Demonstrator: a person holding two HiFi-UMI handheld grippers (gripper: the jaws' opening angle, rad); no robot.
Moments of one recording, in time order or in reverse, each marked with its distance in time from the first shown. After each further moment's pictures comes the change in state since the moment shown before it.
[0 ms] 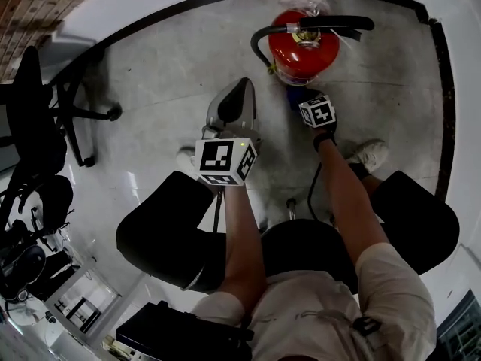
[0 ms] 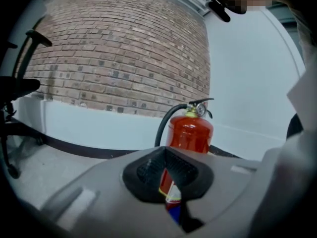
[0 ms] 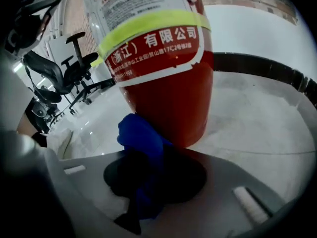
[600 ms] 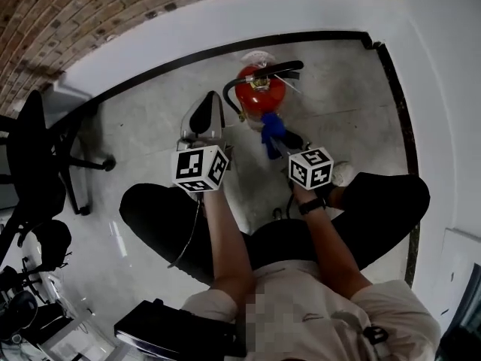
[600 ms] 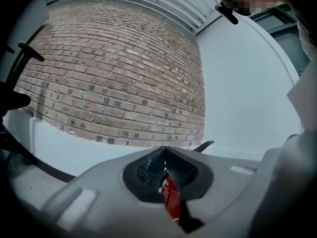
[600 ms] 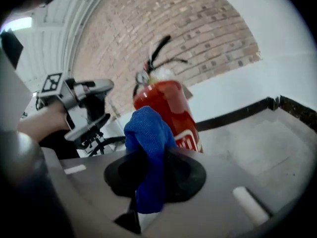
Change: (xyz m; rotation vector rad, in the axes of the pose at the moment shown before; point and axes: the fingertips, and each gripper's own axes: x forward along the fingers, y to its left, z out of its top) left arm 0.000 -0.013 0.118 0.035 -0.203 -0.050; right arm -0.256 0.093 0.146 0.192 -0.536 0.051
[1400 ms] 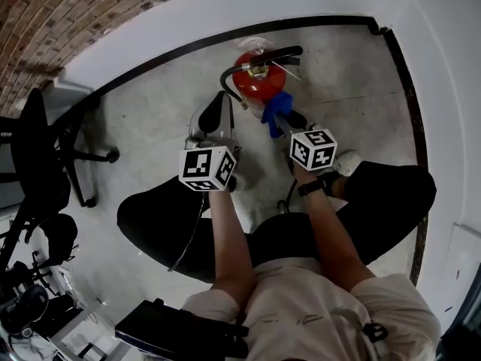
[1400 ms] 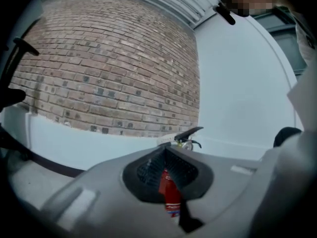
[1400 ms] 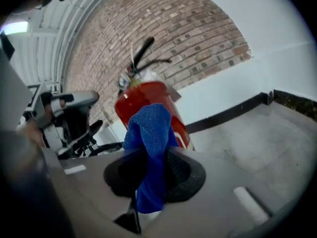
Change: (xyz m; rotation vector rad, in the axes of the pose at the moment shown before) left arm -0.001 -0.028 -0.032 0.002 0.067 -0.055; right arm 0.015 -0.031 0.016 0.072 -0.075 -0.054
